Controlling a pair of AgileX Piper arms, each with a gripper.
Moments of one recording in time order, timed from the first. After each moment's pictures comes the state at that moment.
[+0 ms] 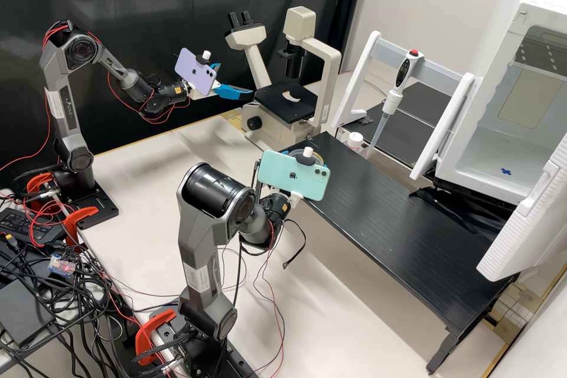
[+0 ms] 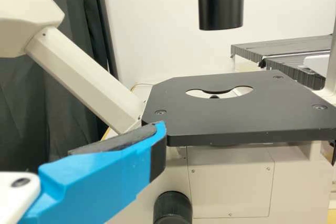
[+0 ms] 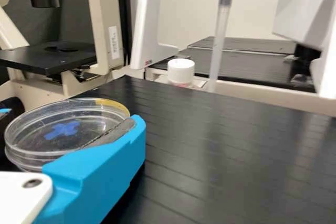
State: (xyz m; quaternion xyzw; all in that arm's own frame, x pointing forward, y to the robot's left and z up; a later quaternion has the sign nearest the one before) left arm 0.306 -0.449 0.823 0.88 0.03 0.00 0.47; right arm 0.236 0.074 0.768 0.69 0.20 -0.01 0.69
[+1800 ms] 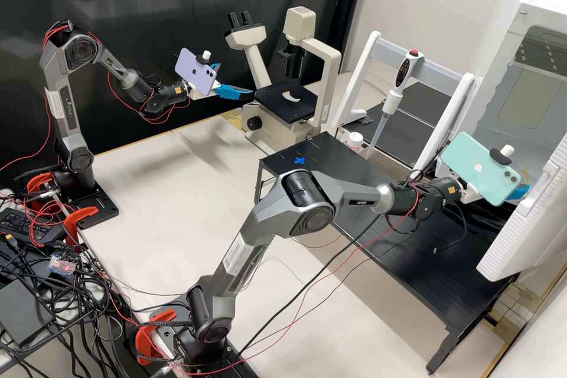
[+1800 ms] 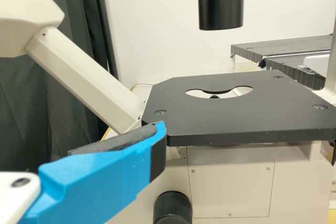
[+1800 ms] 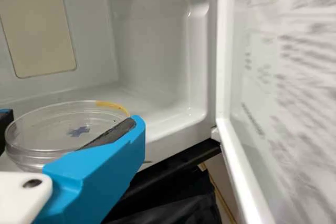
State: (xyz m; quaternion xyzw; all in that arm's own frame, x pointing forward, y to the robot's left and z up) left arm 0.306 -0.449 0.823 0.88 0.03 0.00 0.47; right arm 0.476 -0.013 1.002 0.74 -0.13 0.00 0.67
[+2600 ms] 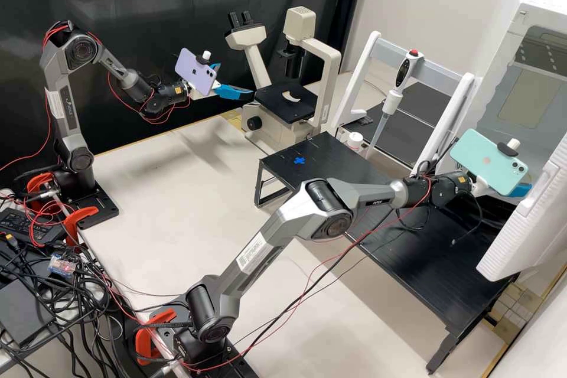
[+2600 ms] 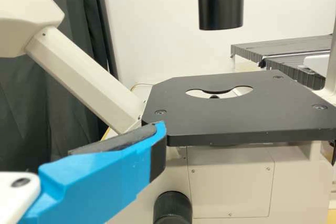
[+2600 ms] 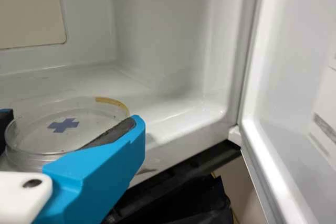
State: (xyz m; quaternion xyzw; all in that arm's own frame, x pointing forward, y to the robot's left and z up) left arm 0.306 -0.449 0.823 0.88 0.03 0.00 0.47; right arm 0.528 -0.019 0.988 0.71 -0.12 -0.04 0.69
